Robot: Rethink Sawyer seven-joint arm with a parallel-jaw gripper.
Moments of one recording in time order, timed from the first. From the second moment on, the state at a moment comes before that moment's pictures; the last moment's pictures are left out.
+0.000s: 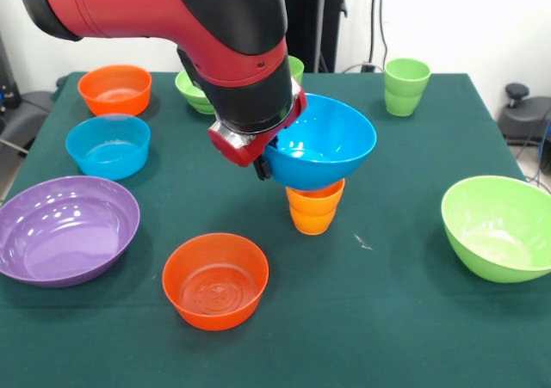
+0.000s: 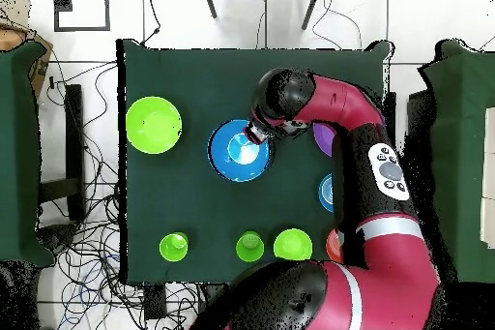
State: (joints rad) arm -0.47 -0.42 0.30 1.24 -0.20 1.12 0.79
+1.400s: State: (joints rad) arm -0.43 -0.42 0.29 1.24 -0.17 1.12 0.79
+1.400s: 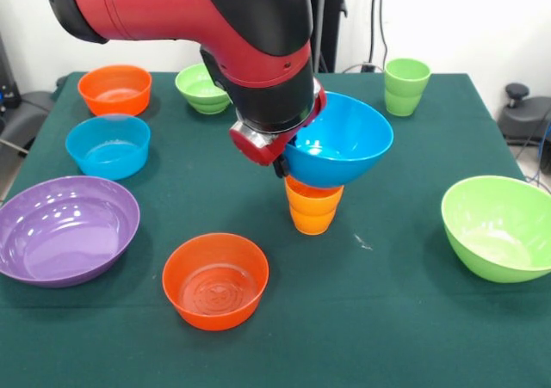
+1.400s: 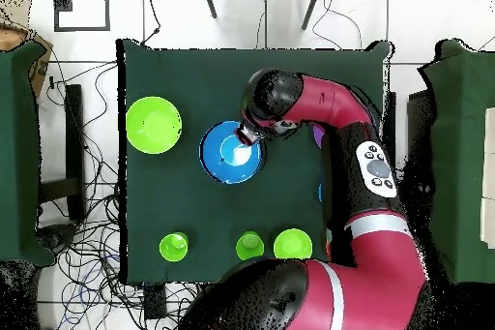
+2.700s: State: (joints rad) arm -0.43 -0.42 0.25 1.27 -0.16 1.05 0.79
